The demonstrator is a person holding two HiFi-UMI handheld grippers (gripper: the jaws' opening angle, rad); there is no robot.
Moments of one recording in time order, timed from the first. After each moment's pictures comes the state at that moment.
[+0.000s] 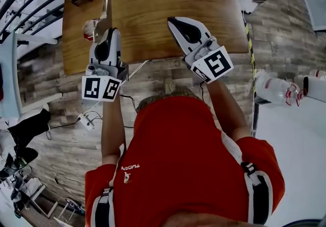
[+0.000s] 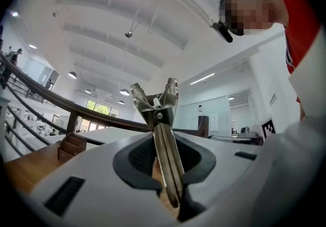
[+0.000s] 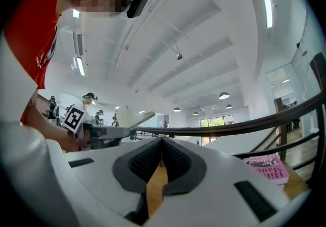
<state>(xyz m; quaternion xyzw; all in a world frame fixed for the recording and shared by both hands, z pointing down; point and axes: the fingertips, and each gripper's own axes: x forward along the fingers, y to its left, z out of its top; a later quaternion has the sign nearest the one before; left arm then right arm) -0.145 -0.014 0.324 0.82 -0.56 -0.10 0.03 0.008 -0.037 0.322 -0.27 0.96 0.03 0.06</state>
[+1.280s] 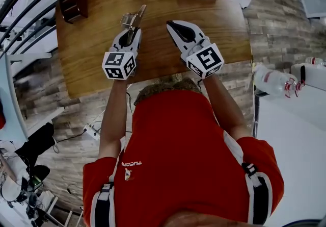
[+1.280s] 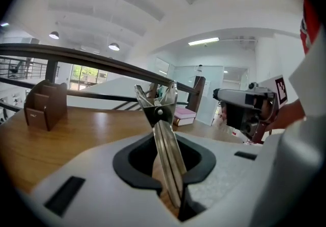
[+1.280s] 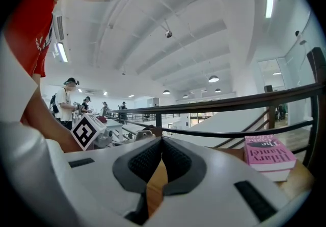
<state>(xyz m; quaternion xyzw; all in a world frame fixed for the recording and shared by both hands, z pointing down) -0.142 -0.156 0.498 0.86 -0.47 0.09 0.18 -0.037 -0.140 0.404 -0.33 0.94 -0.03 -0.04</state>
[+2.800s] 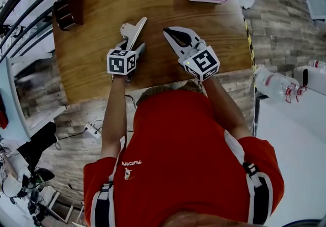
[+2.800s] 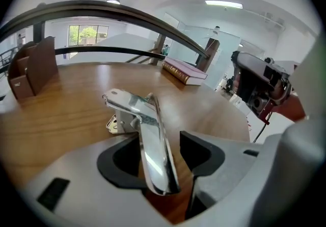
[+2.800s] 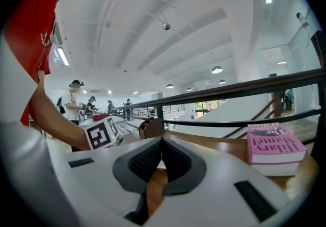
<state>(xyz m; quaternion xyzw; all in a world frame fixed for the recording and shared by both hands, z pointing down) -0.127 -0.157 0.602 0.79 -0.42 0.28 0.34 -0.021 -0.169 0.442 -0.29 0.95 -0.06 -0.06</state>
